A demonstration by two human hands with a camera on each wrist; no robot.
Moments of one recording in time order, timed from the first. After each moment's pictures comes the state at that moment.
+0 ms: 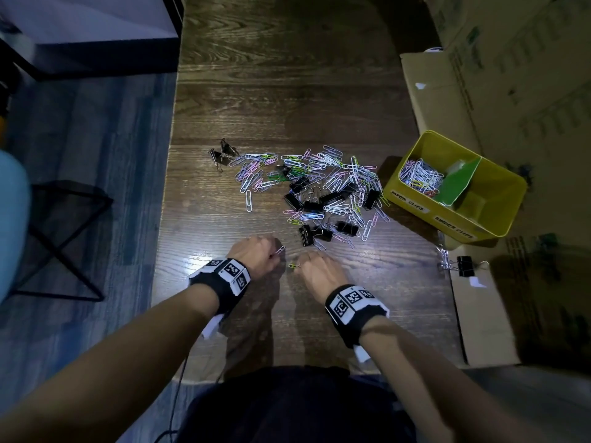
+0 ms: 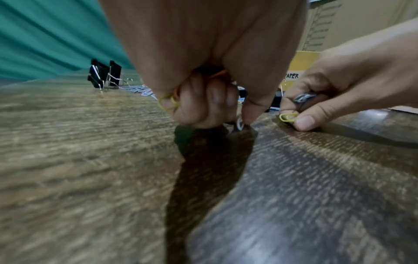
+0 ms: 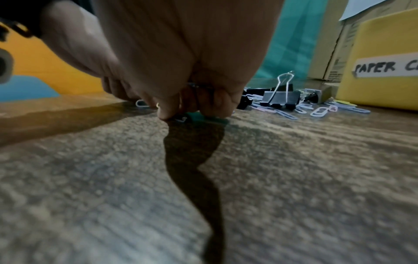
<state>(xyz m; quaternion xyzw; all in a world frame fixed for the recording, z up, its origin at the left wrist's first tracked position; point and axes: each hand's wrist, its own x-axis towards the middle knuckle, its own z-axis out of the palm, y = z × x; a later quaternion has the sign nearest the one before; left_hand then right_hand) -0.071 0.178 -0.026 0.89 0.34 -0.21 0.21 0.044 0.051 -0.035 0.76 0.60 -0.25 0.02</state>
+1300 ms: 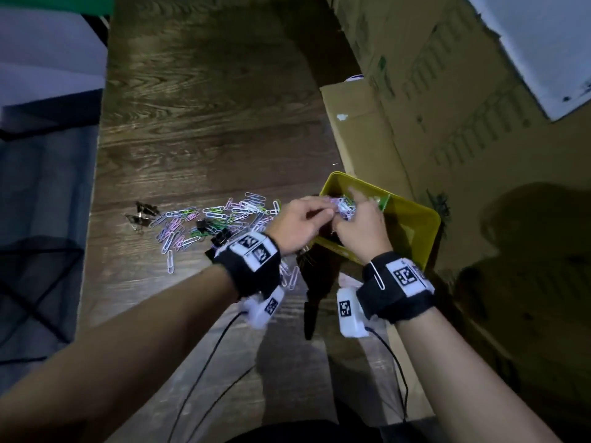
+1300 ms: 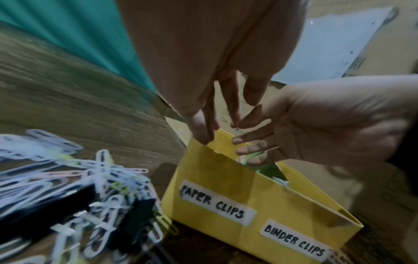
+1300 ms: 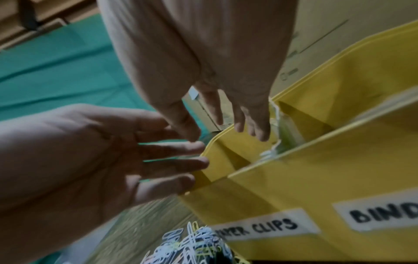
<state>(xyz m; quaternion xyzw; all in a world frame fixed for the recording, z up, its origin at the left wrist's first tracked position) 0.194 0.144 0.057 0.80 0.27 0.03 0.54 0.286 0.042 0.069 0.88 0.23 -0.28 -0.30</state>
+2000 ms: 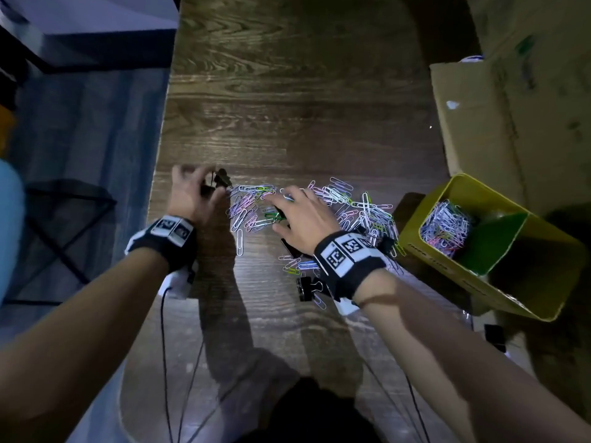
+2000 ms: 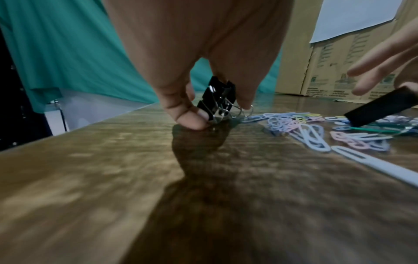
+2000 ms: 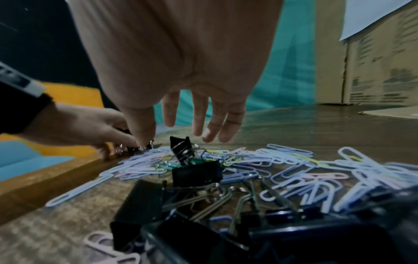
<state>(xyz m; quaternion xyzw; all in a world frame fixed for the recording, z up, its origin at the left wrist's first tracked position) -0.037 0.352 -0.021 0.80 0.56 0.05 0.23 0.136 0.209 -0.004 0.73 0.63 -0.25 -0.07</state>
